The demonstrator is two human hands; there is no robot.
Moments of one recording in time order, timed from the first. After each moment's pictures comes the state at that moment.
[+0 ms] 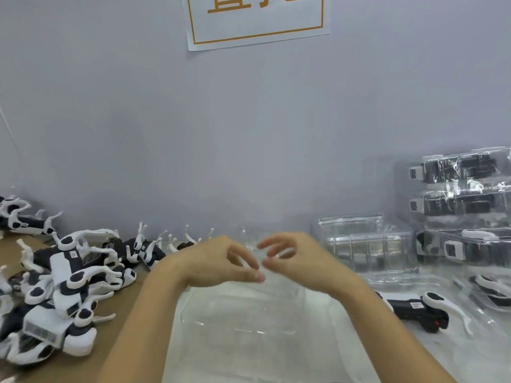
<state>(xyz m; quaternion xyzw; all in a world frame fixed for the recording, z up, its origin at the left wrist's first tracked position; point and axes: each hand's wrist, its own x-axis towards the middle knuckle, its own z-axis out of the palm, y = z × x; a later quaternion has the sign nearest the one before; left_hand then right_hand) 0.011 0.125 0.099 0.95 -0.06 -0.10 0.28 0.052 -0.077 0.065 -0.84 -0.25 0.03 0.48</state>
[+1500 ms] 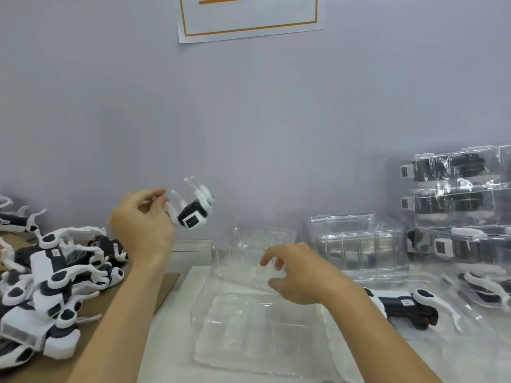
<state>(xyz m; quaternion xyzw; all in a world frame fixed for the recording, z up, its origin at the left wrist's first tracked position) 0.038 0.160 0.088 0.67 0.13 0.56 0.48 0.053 -0.083 0.052 -0.93 -0.25 0.02 0.25</state>
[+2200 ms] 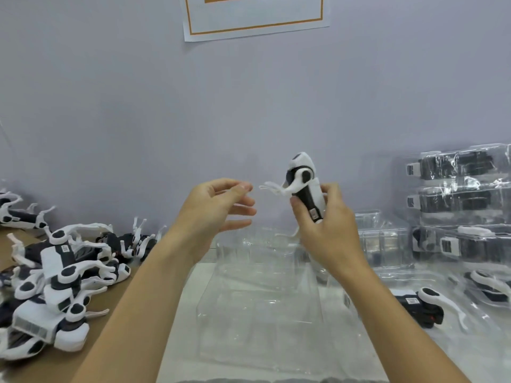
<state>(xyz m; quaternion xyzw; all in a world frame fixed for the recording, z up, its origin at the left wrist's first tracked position) 0.013 0.091 0.128 0.71 -0.03 0.17 0.68 0.062 -0.091 0.076 -0.76 -0.17 -0.31 0.54</state>
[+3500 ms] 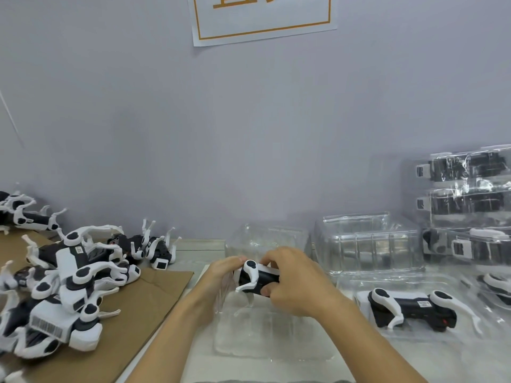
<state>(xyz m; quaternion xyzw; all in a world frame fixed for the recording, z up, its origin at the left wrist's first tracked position) 0.046 0.135 -0.005 0.67 -0.03 -0.03 0.74 0.039 -0.052 0.042 -0.93 -0.26 -0.06 0.26</state>
